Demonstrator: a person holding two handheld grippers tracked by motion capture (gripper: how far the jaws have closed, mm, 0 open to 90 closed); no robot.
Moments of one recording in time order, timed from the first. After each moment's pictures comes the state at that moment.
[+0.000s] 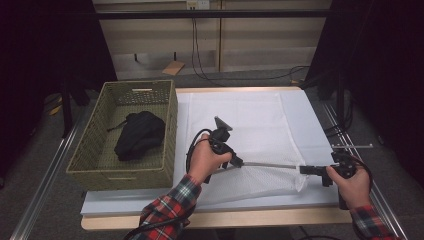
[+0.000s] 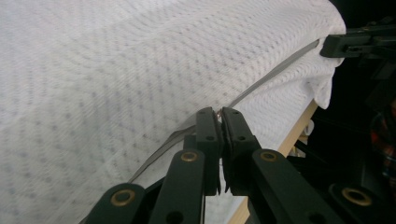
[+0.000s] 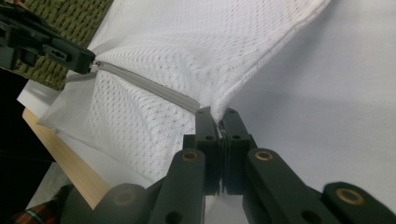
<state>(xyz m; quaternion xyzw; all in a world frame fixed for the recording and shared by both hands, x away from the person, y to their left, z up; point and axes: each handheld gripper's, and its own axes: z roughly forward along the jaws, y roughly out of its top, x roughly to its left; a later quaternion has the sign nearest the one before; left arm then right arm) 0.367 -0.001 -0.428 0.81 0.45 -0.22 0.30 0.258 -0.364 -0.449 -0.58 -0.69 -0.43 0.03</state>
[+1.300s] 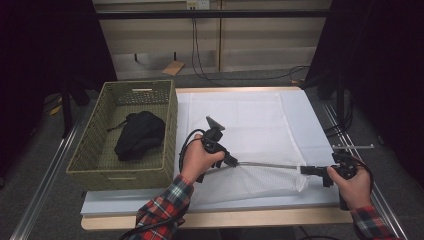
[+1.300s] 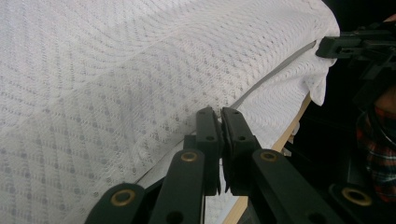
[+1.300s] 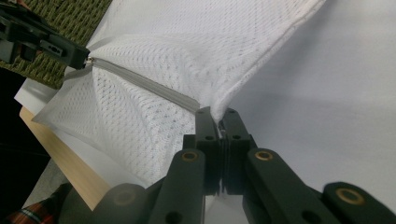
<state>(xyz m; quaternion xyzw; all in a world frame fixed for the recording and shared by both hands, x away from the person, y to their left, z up) 0.374 0.016 -0.433 0.80 0.46 -0.25 0.30 0.256 -0.366 -0.449 -0.58 -0.69 -0.43 0.02</state>
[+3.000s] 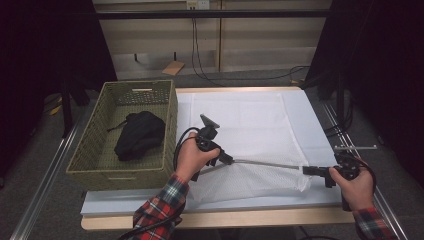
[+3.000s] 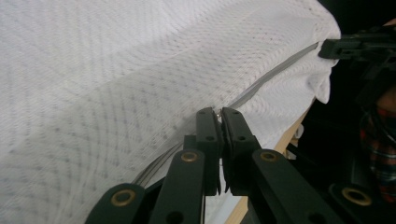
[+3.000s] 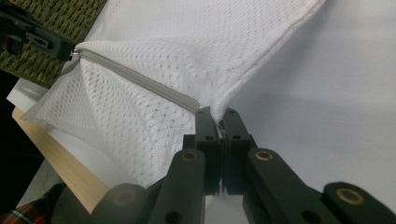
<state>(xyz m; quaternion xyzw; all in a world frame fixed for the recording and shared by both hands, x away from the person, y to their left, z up) 0.376 0.031 -0.426 0.80 0.46 -0.23 0.30 0.253 -0.370 -0.448 -0.58 -0.69 -0.43 0.01</state>
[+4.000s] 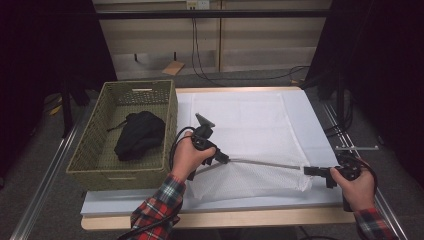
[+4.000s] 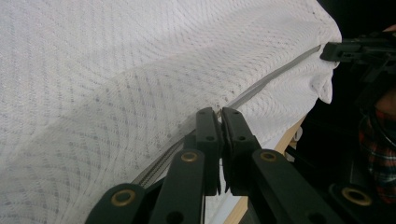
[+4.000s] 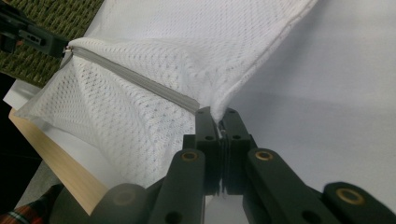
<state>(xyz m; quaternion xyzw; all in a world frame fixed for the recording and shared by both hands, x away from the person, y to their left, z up) 0.378 0.040 -0.424 0.79 0.47 -0.24 0.31 0.251 -0.373 -0.448 -0.58 -0.69 -0.42 0.01</state>
